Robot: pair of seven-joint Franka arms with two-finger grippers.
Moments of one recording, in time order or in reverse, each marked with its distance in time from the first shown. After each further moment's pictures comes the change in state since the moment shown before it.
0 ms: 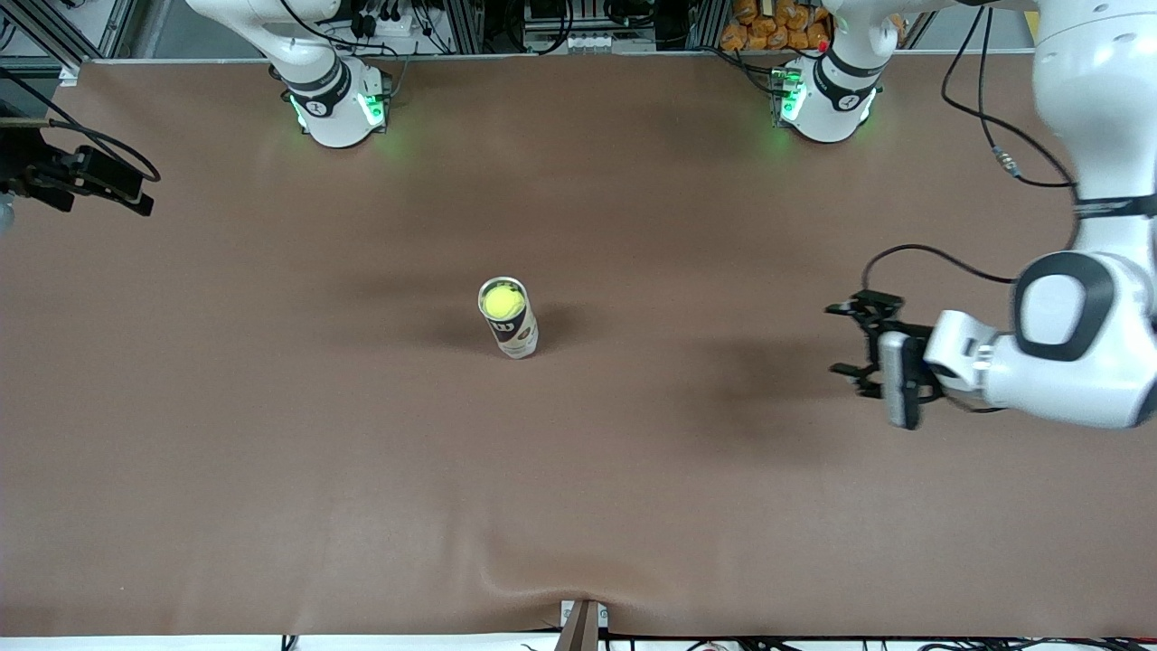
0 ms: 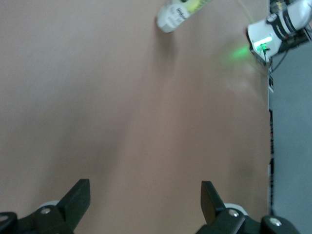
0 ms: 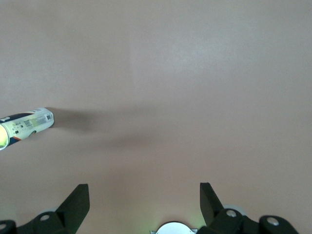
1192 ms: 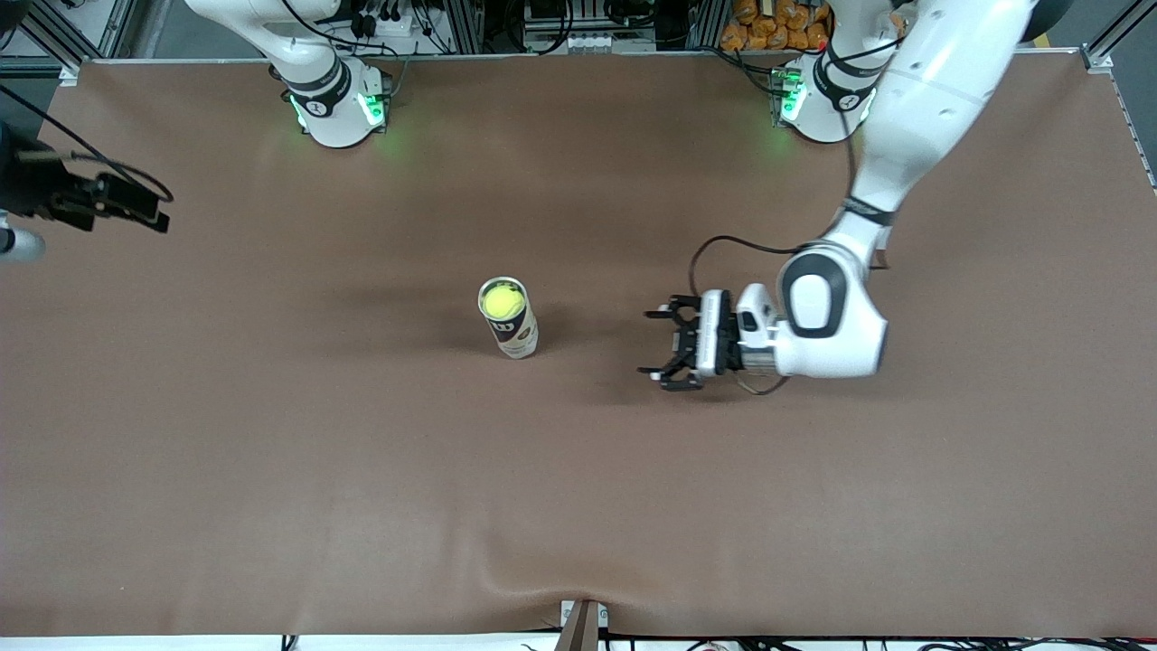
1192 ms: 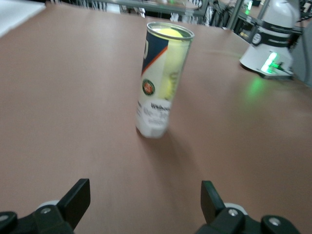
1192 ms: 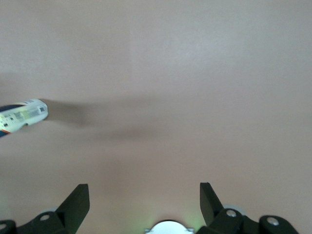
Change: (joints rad) left arm -0.211 0.045 -0.145 -0.360 -0.530 0.598 0.828; right arm 0.029 -0.012 -0.030 -0.059 -0.015 0.015 -0.065
